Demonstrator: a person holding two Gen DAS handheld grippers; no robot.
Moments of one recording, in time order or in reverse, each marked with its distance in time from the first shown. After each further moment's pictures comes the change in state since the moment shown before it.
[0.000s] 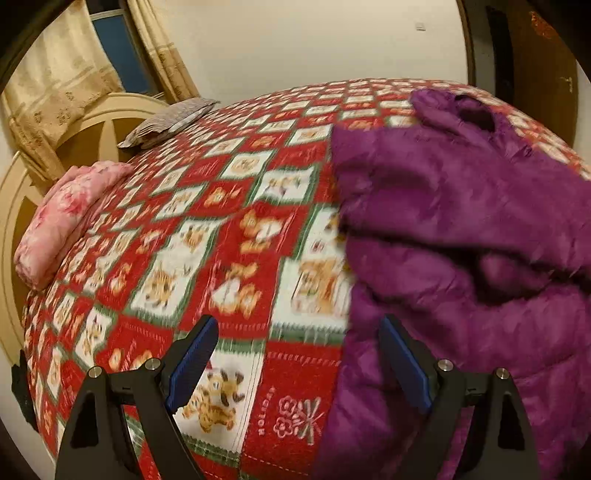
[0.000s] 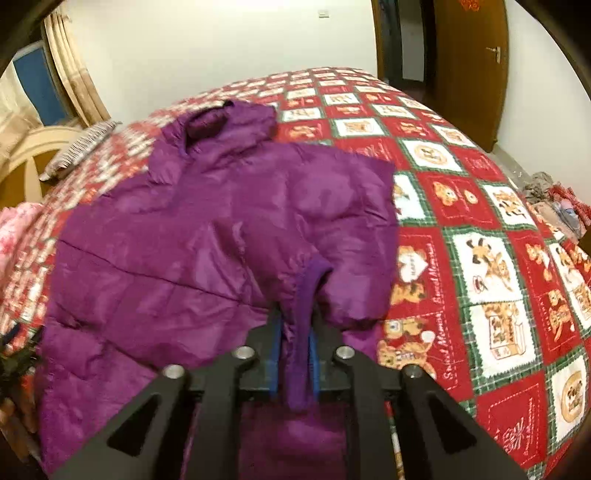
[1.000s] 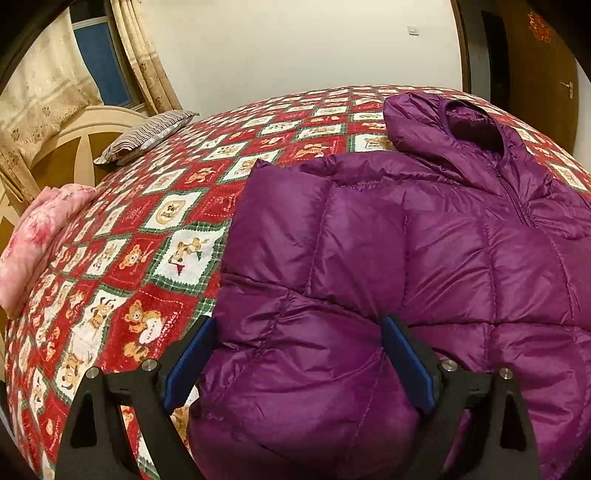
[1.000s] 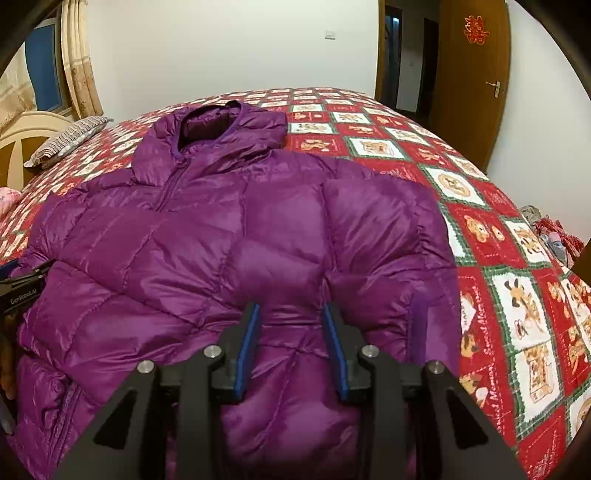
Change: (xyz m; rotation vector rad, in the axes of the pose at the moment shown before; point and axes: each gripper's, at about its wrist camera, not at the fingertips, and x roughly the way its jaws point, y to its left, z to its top) left arm 0.088 -0.086 0.075 -0.011 -0.026 -0.023; right arm 0.048 0.043 0.010 -0.058 -0.087 -0.039
